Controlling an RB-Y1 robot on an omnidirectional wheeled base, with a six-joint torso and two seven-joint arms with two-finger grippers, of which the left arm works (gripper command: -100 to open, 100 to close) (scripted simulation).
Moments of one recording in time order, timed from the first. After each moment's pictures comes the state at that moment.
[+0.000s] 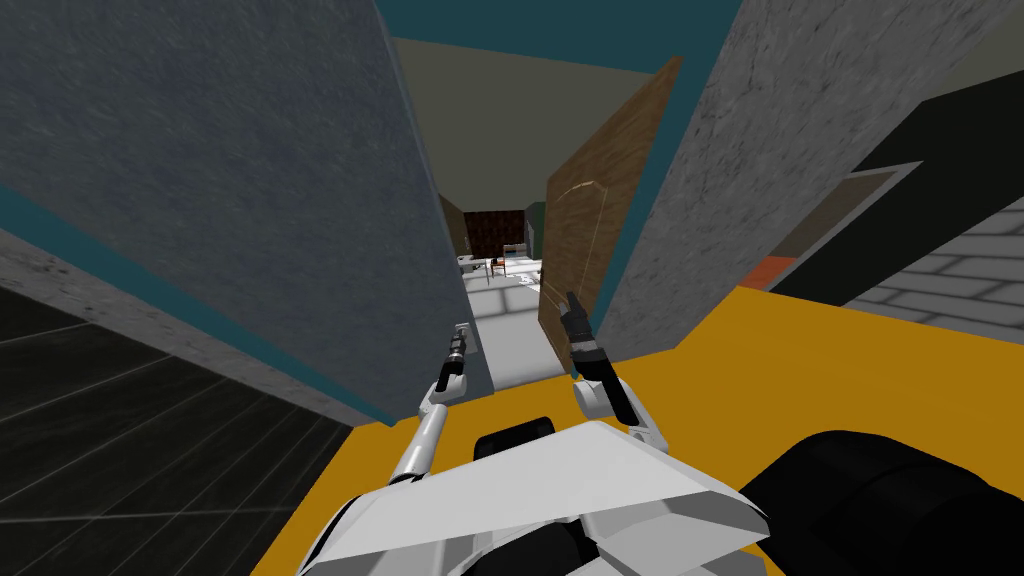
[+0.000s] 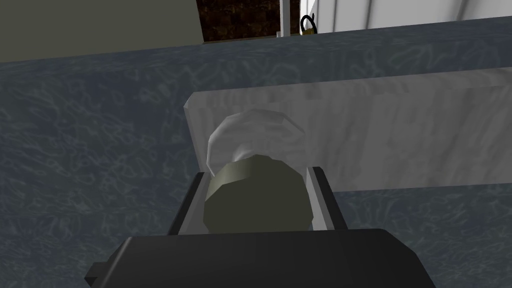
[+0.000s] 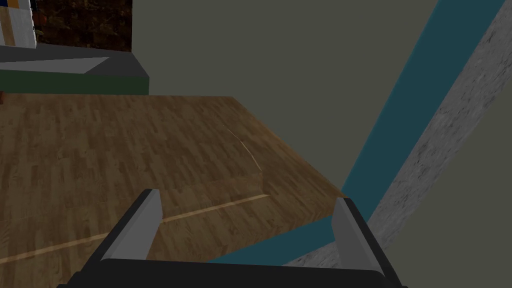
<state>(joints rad) -0.30 0.04 0.10 -0.90 0.05 -0.39 -0.04</state>
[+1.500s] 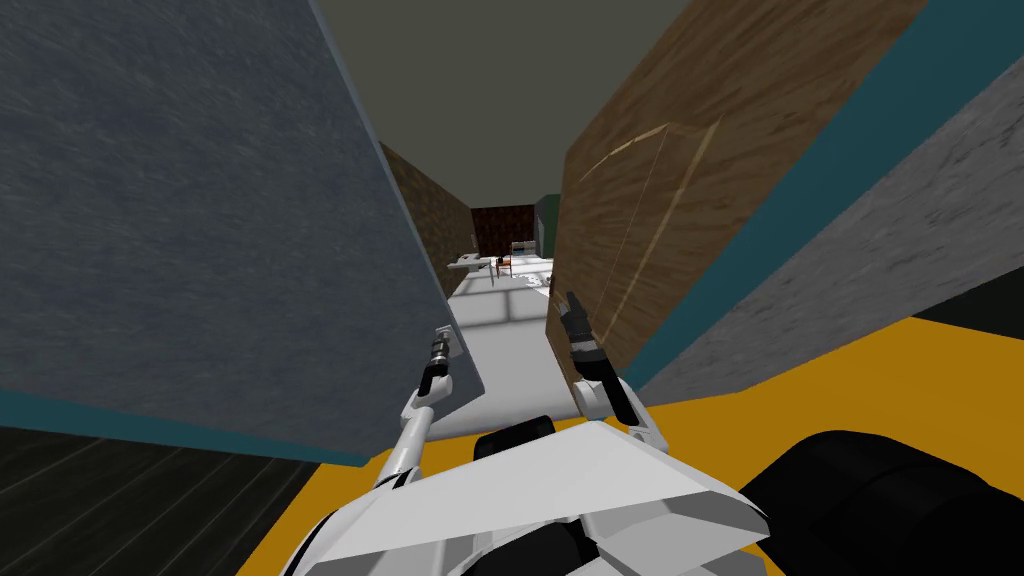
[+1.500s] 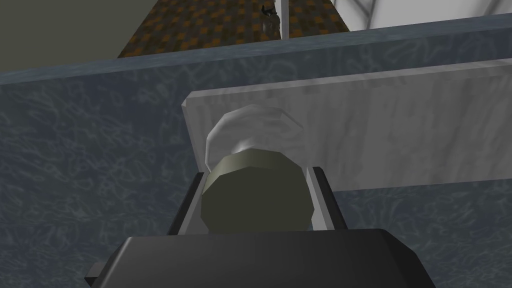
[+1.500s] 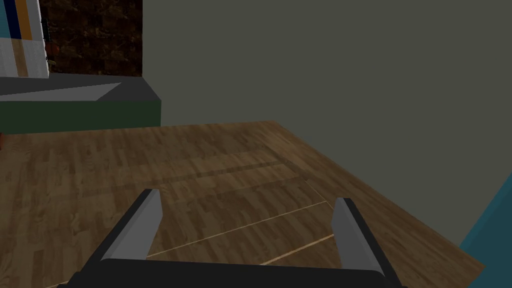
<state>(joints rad) -0.31 0.09 0.25 -0.89 0.09 -0.38 -0.07</state>
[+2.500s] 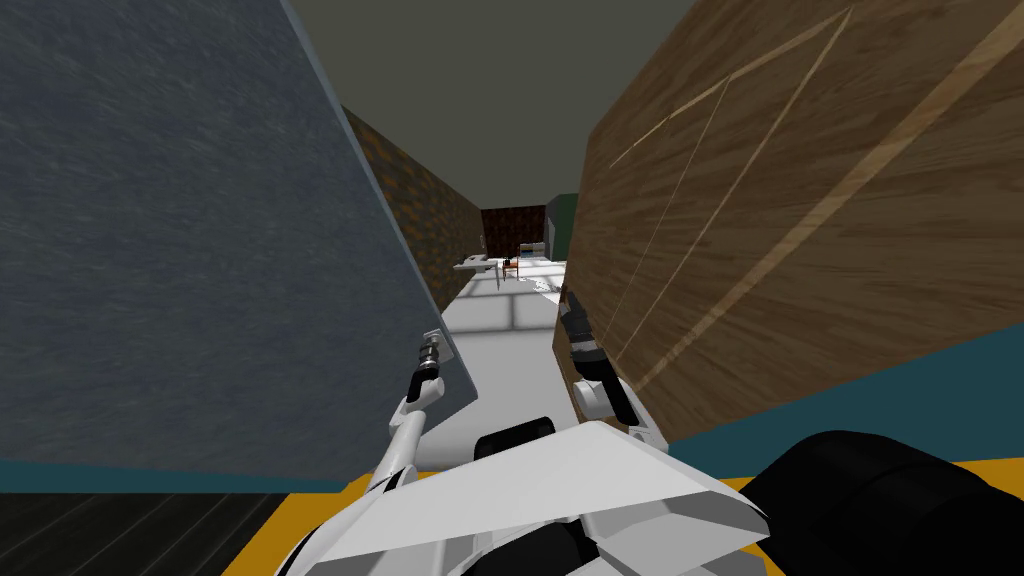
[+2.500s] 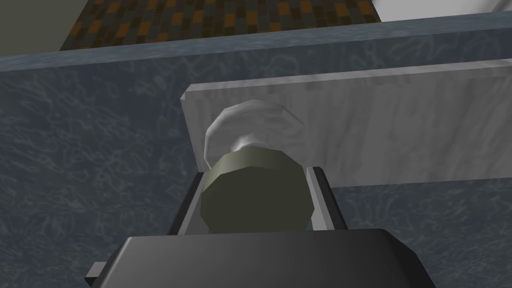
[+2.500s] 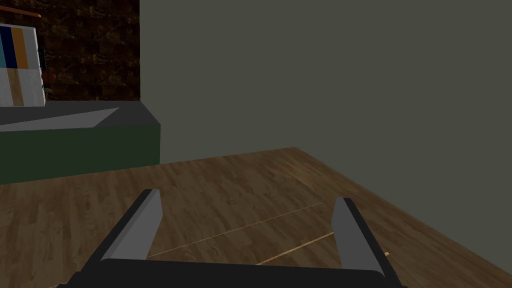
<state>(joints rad) -0.30 0.11 0.36 -0.88 0.12 -0.38 -0.10</state>
